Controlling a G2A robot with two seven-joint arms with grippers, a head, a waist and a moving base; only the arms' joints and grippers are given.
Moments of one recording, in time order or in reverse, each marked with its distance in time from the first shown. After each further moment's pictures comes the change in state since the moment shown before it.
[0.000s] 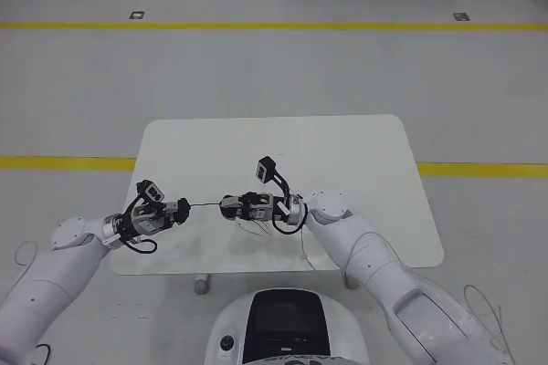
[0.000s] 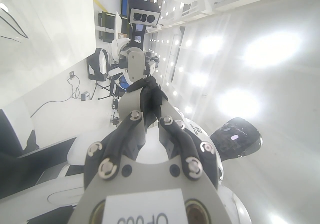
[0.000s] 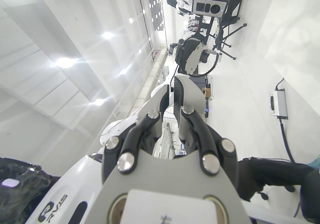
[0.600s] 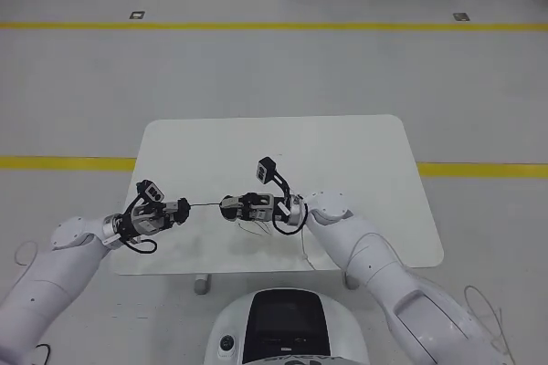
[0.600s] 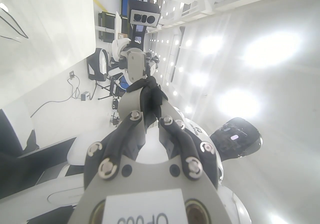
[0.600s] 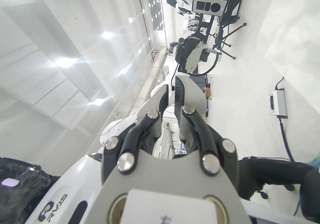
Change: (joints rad) left arm 0.000 0.000 0.000 0.000 0.000 0.000 0.000; right arm -0.007 0.004 0.005 -0.015 -0.010 0.010 0.002
